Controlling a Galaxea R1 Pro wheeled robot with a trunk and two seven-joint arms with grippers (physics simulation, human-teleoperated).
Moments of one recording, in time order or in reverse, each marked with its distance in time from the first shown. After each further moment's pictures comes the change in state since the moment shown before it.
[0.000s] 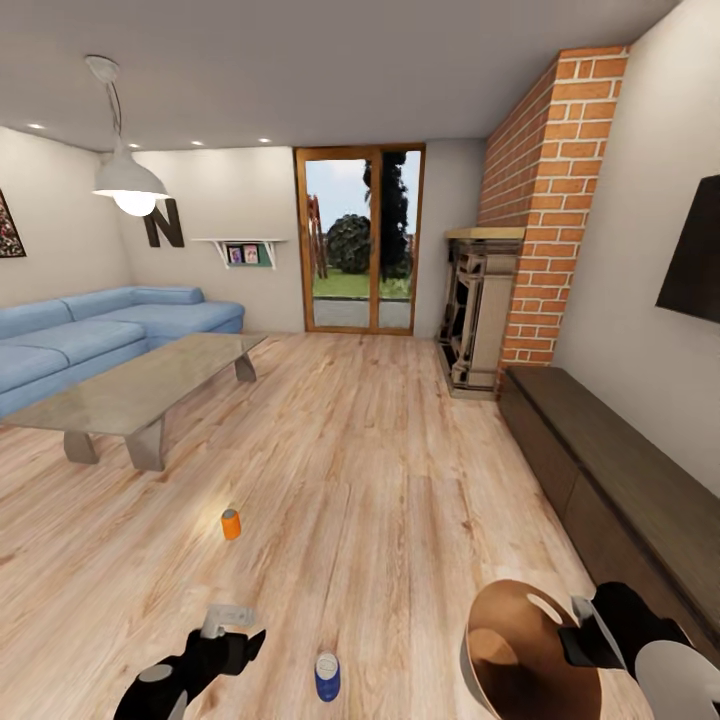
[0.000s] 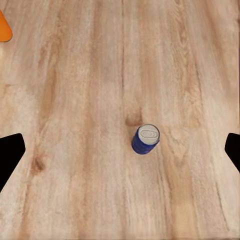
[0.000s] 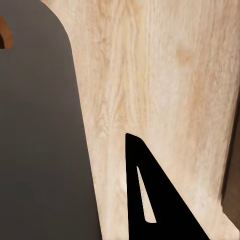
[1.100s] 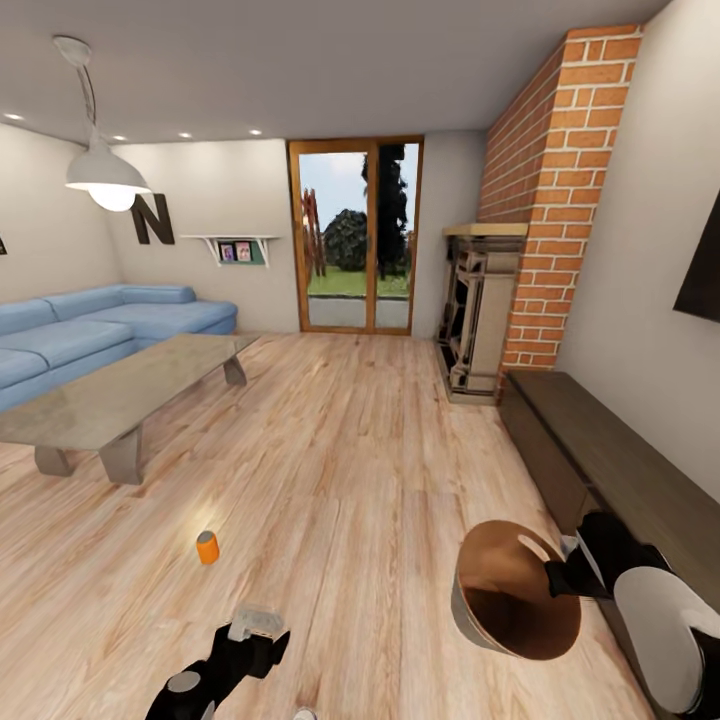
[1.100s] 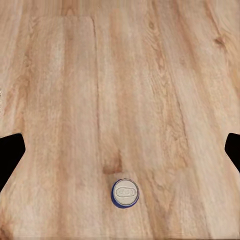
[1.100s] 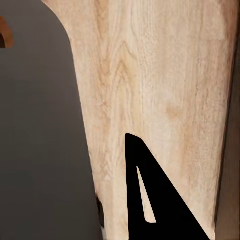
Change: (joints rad) left arm -0.008 -0.050 -0.070 0.048 -0.048 -0.106 0.017; right arm -0.182 0.008 0.019 -0.033 0.021 0.205 0.036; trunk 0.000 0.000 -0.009
